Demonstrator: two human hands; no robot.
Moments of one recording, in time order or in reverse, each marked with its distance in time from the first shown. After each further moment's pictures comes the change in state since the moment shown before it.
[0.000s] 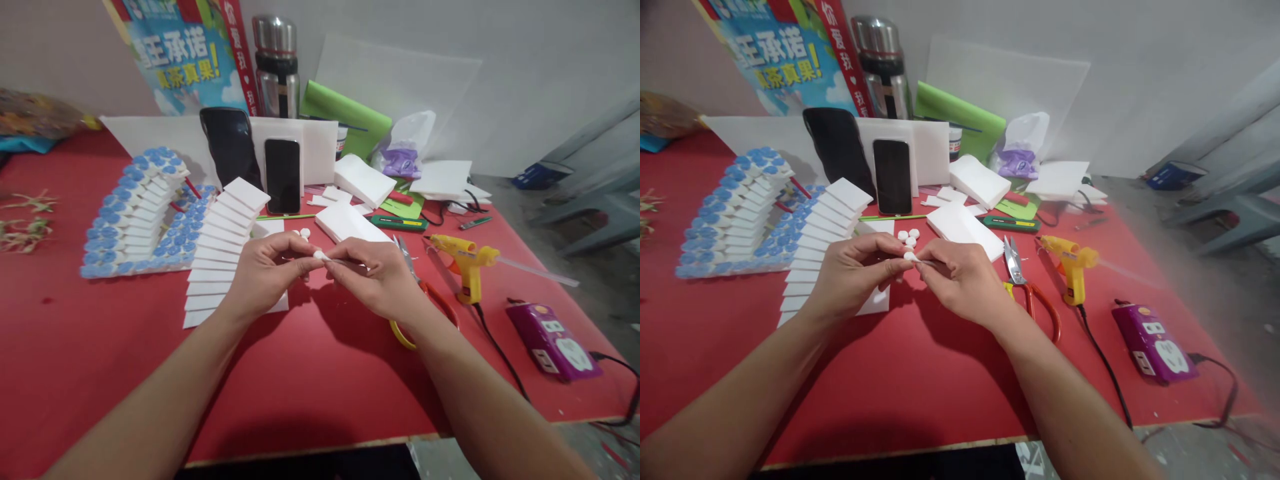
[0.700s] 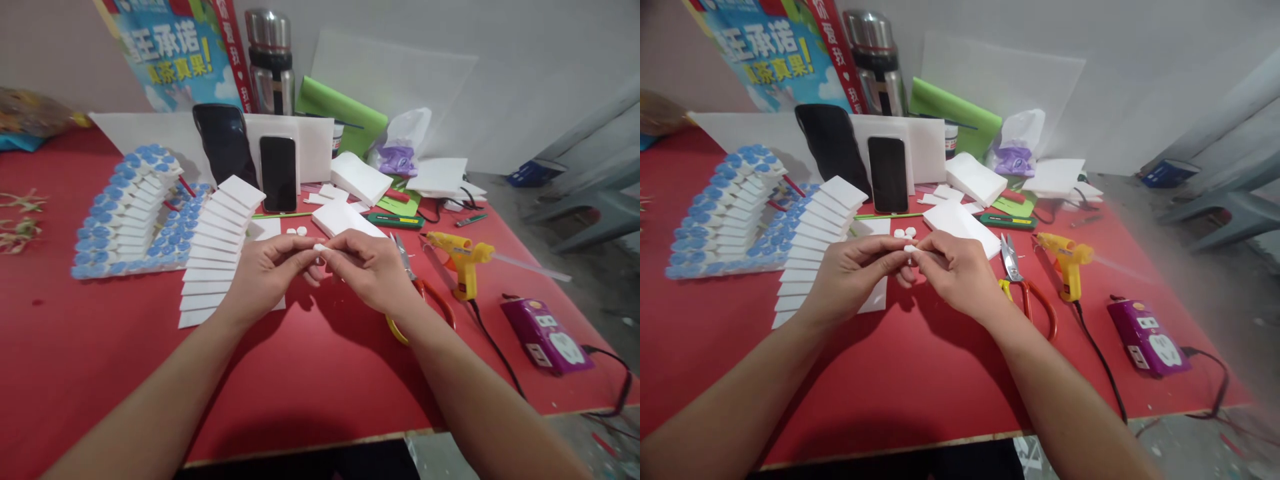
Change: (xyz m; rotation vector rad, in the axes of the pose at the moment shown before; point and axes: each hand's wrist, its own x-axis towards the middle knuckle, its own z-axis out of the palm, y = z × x) left_hand -0.005 0.005 0.005 0.002 -0.073 -0.069; right_hand 0.001 0.004 0.005 0.056 0.071 0.104
